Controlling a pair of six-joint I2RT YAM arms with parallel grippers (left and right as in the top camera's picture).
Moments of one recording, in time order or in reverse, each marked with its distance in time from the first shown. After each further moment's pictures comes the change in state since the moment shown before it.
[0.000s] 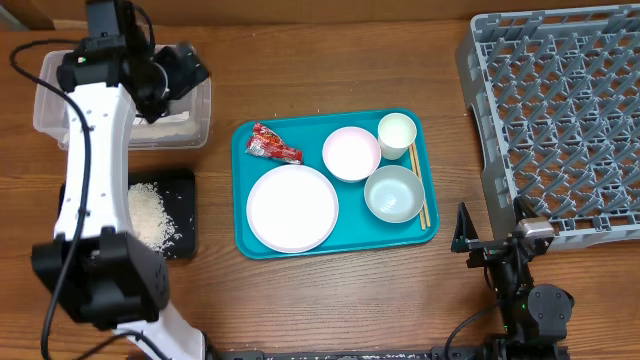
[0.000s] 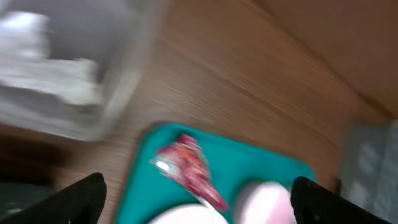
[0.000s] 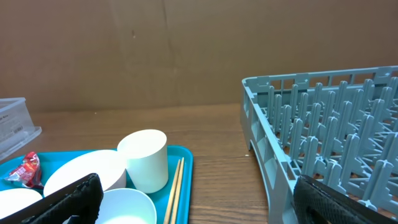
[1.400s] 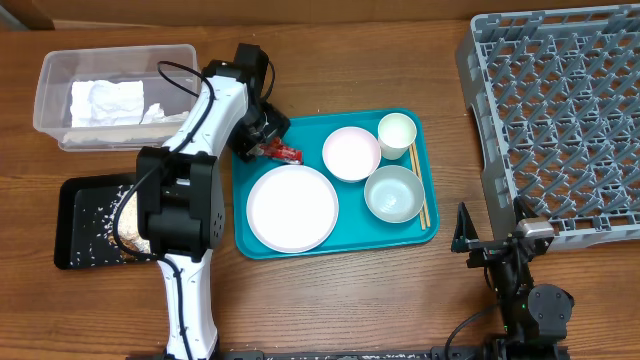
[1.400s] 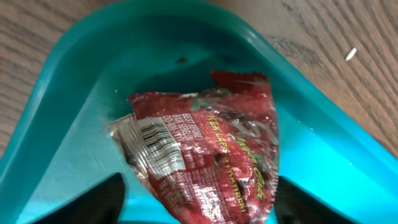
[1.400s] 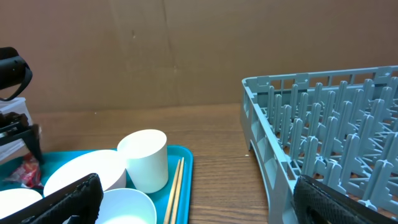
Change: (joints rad) left arm -0.298 0.425 0.003 -0.069 -0.236 -0.458; right arm 0.000 0.000 0.000 0.000 0.000 0.000
